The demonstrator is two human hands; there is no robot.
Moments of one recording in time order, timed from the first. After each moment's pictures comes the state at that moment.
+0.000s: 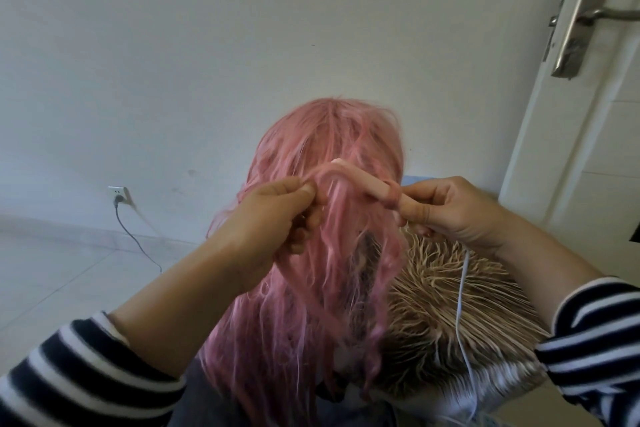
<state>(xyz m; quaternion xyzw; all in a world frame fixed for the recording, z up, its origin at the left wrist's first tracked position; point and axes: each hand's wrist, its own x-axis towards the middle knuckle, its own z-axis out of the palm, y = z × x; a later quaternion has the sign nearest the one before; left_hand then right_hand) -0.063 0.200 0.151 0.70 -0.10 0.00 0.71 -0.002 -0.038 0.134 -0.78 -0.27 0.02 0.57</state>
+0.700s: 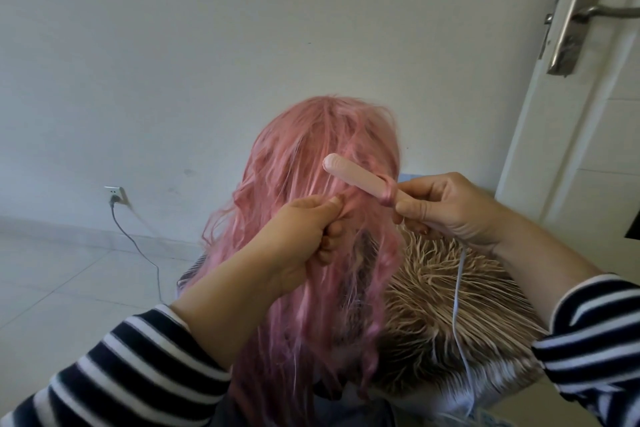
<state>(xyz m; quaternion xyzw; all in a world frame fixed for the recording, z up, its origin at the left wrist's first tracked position) -0.052 0.167 0.136 0.65 -0.06 -0.08 0.76 -0.003 -0.039 0.135 -0.75 -0.27 0.05 0.60</state>
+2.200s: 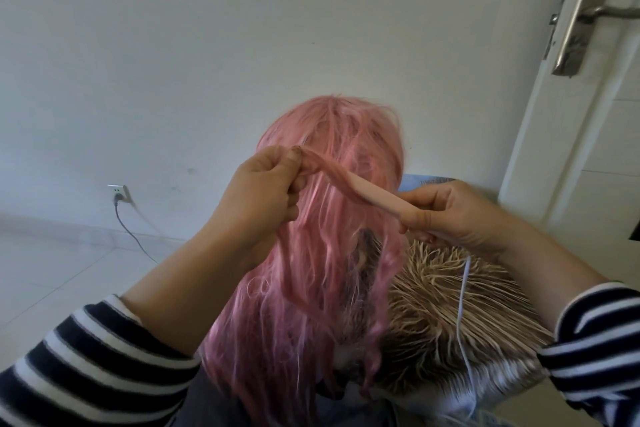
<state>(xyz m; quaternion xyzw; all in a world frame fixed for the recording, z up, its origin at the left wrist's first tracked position) -0.056 0.197 0.165 0.66 -0.09 0.12 0.74 -0.006 -0.039 0.131 -0.76 -0.28 0.06 0.58</state>
